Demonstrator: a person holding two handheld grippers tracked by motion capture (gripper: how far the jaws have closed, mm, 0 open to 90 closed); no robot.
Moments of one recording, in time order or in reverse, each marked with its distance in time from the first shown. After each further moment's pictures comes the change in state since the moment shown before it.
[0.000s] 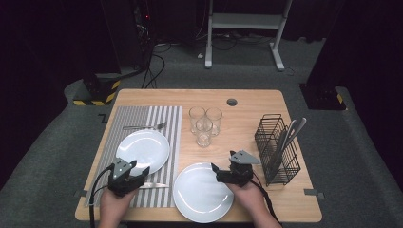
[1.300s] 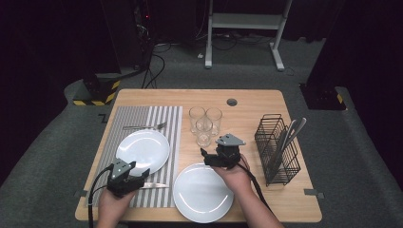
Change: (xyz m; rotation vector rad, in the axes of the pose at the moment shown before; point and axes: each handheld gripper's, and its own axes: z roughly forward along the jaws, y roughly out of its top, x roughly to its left) left arm 0.003 -0.003 0.002 0.022 -0.026 0.012; right arm 0.007 0.049 0.037 0.008 -0.025 -0.015
